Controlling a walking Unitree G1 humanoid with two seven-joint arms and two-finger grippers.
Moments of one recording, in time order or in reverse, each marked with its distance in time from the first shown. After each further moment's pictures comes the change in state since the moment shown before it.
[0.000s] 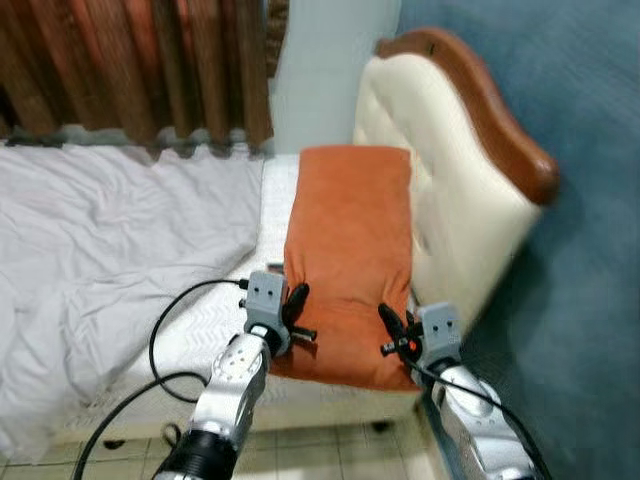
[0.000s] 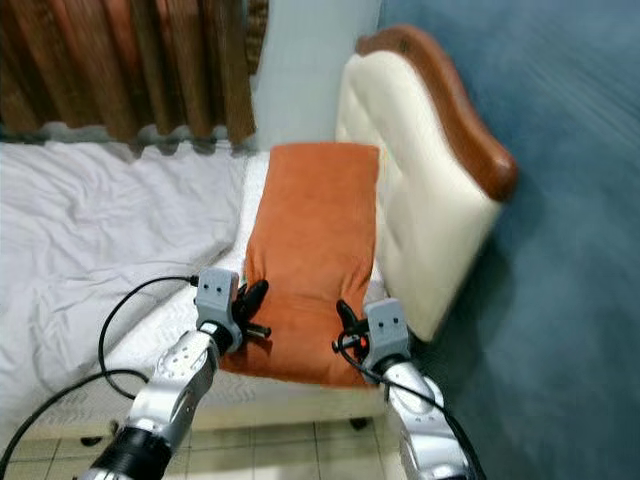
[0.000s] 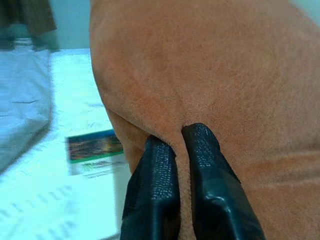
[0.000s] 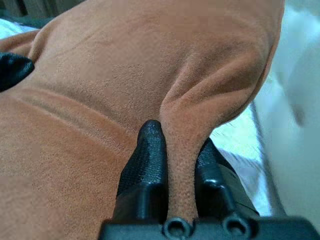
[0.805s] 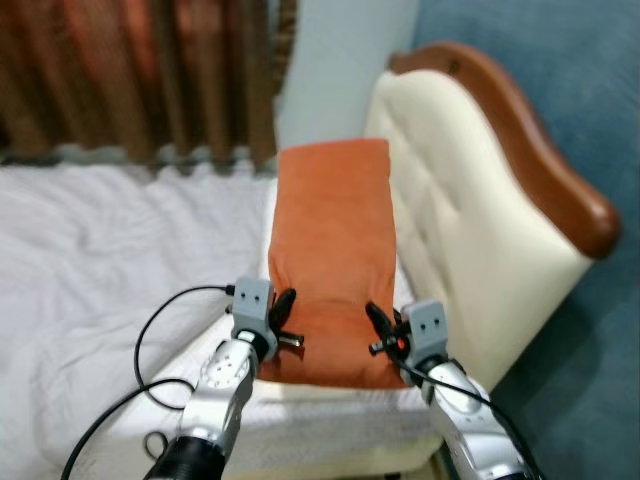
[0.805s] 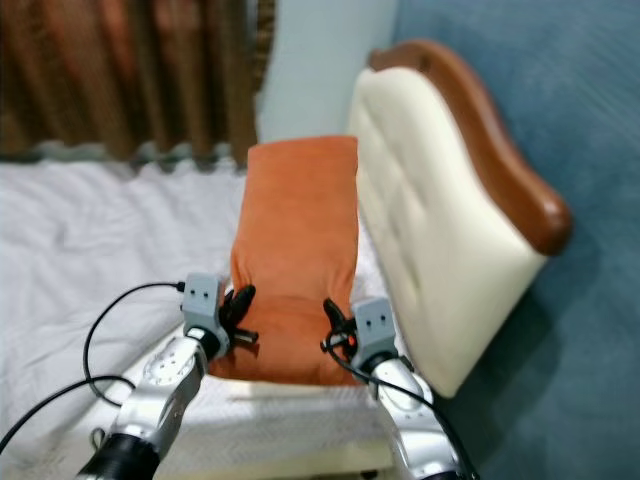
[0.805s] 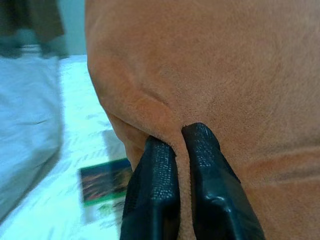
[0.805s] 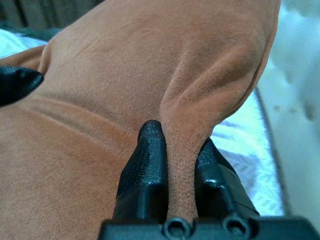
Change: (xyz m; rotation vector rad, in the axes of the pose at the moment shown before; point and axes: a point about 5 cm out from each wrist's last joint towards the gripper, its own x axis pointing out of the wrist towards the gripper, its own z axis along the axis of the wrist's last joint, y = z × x) left arm -0.003 0.003 -0.005 -0.015 0.017 0.007; right arm 0.001 0.002 -0.002 -0.020 0.013 0.024
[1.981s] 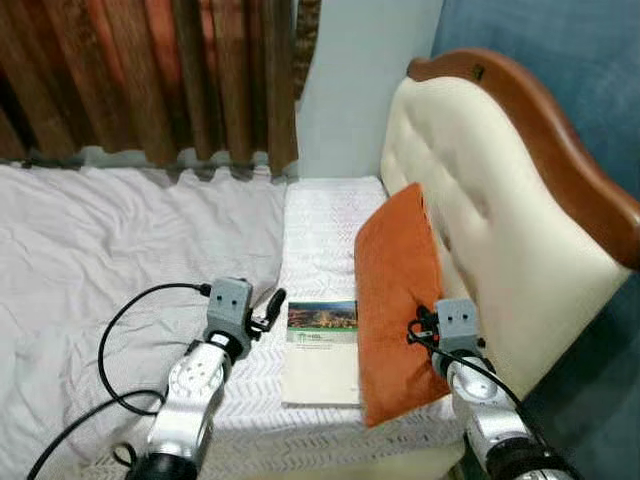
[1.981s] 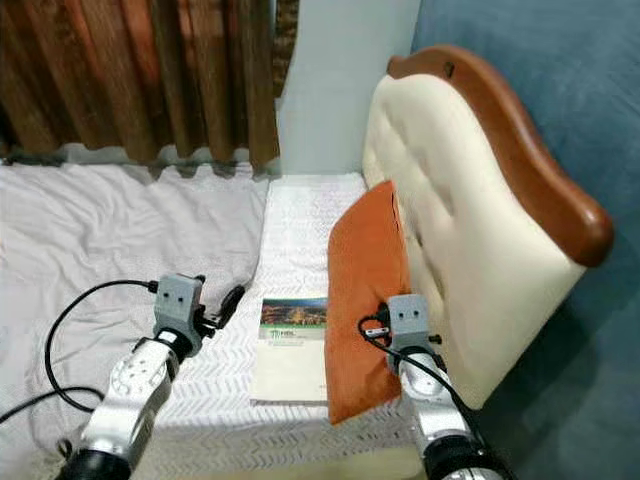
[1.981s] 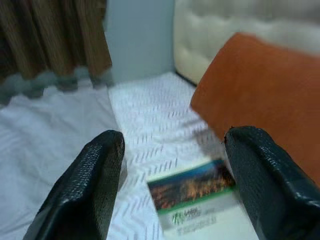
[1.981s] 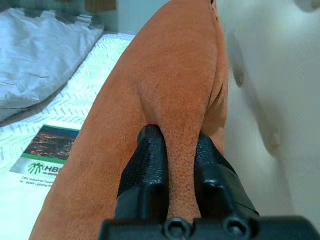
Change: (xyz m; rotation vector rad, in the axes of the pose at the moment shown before) left arm -0.025 0.026 0.012 0.153 -0.106 0.044; right arm 0.012 -0.049 -0.023 -0.055 0.127 -0.317
